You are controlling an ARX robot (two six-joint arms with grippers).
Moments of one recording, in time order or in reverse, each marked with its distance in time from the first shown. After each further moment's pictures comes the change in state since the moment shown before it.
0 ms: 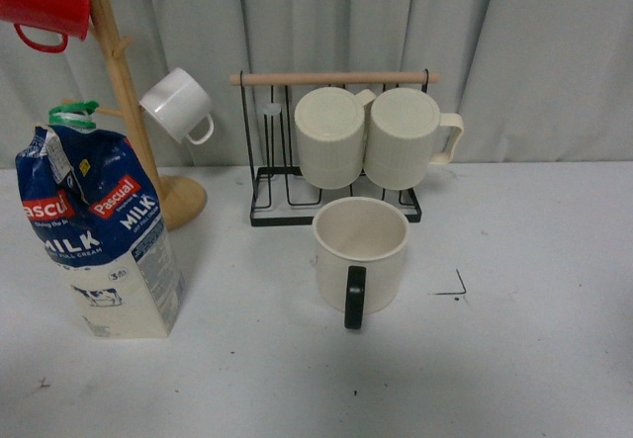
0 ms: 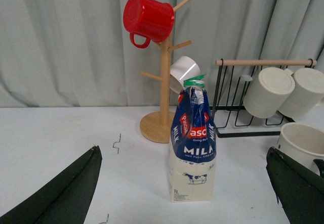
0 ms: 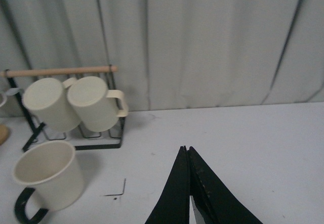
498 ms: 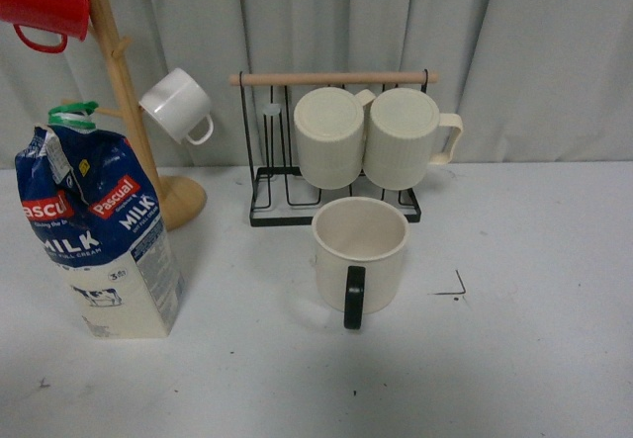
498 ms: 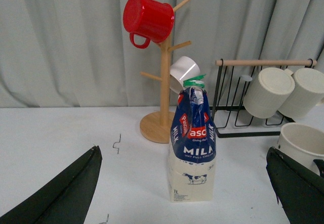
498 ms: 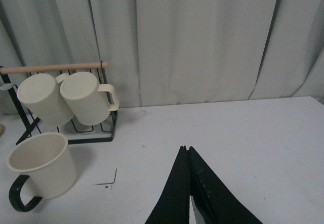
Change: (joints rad) left arm 0.000 0.000 0.000 0.000 0.000 0.000; right arm -0.087 -0.306 -0.093 -0.199 -0.084 0.000
